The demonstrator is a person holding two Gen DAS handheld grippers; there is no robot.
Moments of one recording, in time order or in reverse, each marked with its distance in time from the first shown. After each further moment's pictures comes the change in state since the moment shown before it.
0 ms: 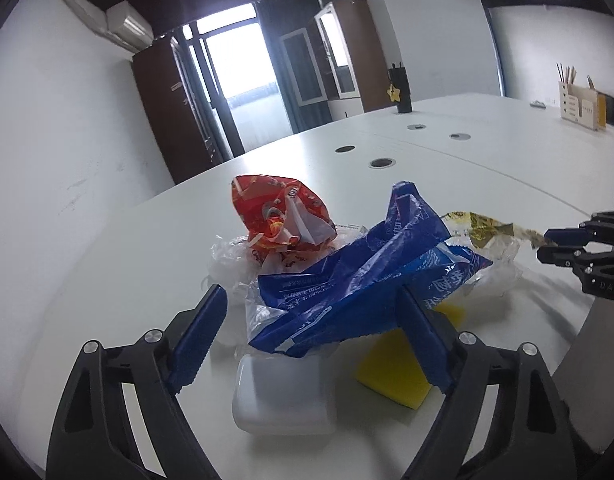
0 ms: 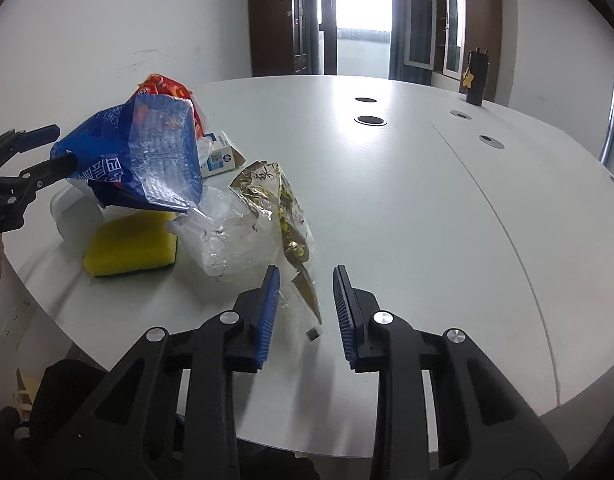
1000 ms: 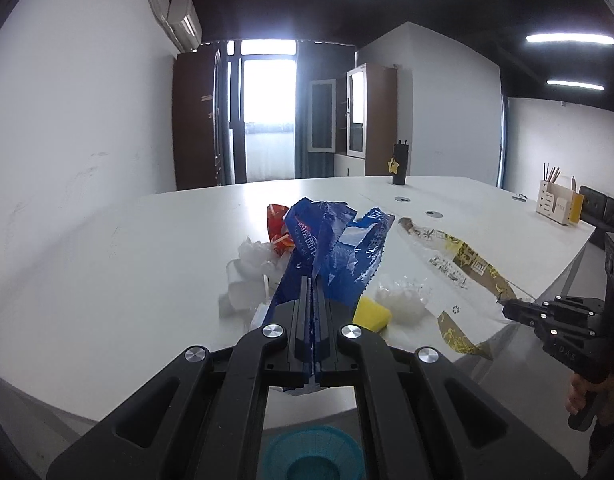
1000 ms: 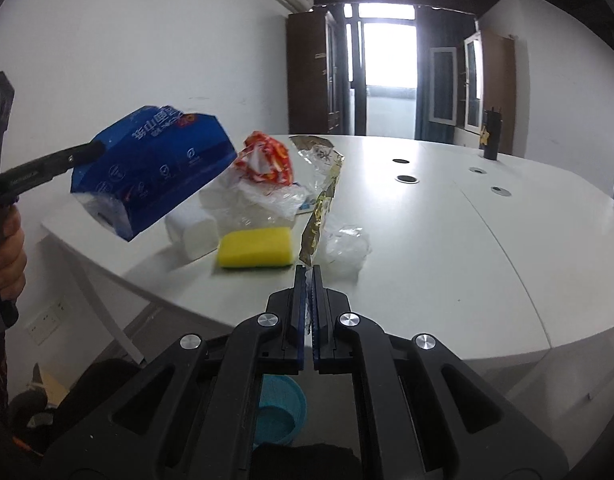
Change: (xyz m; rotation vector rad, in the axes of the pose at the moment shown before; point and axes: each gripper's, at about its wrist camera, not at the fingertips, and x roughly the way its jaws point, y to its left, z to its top) left arm -0.161 0.038 -0.056 -0.298 -0.192 -0.079; right arm -0.130 0.070 -0.053 -0.058 -0.224 0.106
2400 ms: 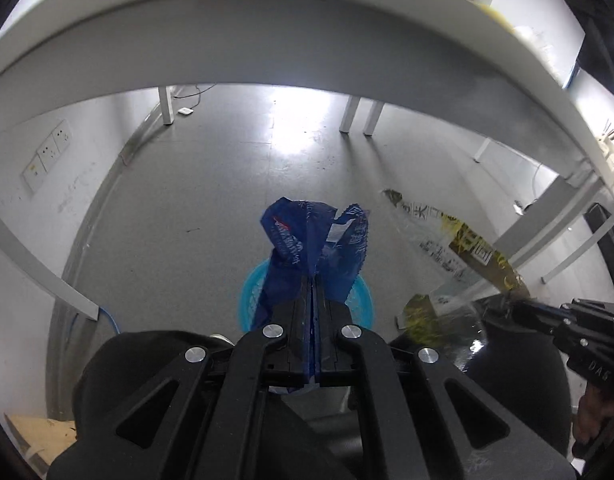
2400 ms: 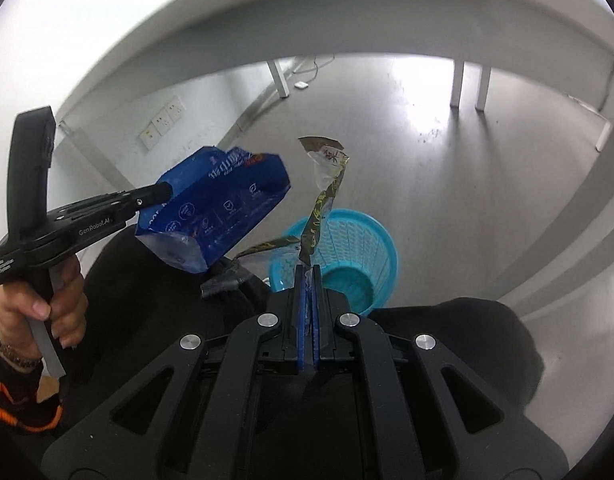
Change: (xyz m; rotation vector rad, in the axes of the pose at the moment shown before) left arm 0.125 0.036 -0.256 -0.255 0.545 0.041; right arm 0.128 0.076 -0.180 0.132 0.523 0.171
